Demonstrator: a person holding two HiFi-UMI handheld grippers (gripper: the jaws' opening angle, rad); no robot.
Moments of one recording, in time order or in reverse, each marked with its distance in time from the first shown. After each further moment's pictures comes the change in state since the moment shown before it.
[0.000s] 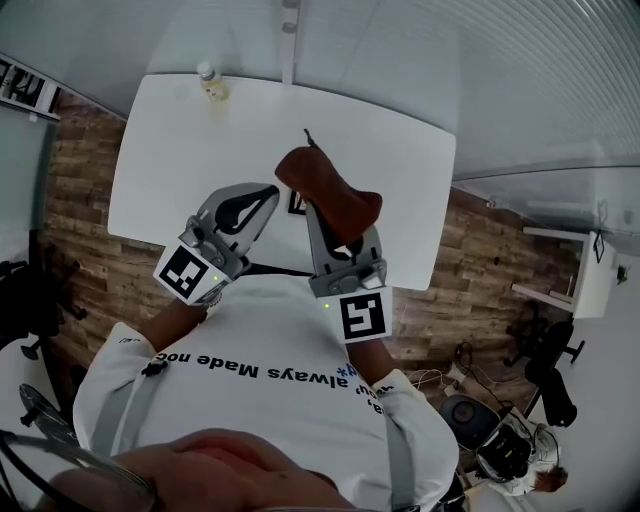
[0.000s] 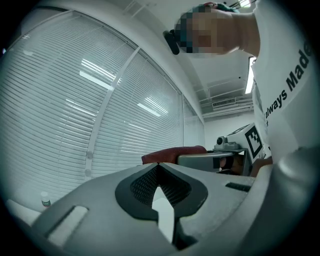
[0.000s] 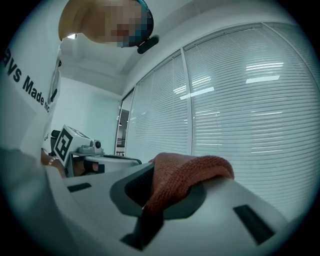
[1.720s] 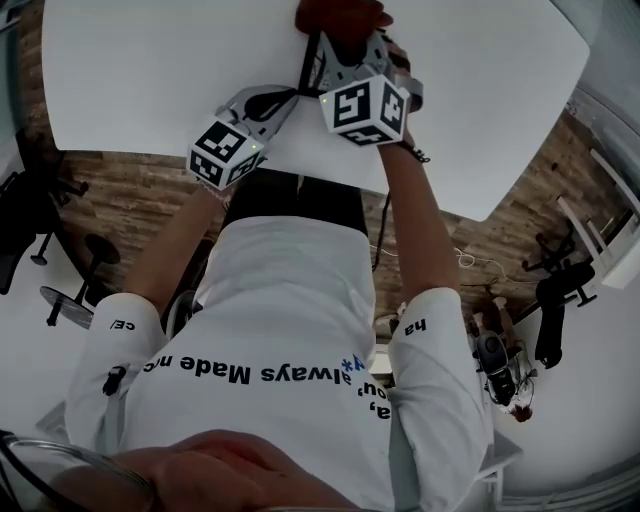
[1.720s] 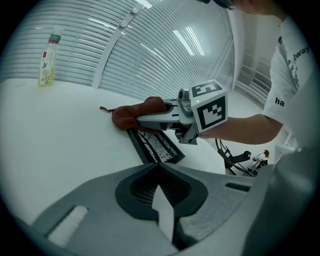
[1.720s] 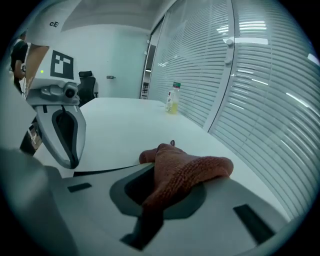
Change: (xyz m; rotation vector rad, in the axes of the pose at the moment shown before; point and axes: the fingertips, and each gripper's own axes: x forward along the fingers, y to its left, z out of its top) left arm -0.012 0.014 -0.450 -0.446 0.722 0.024; right arm 0.132 -0.030 -0.461 -0.270 0.606 0.314
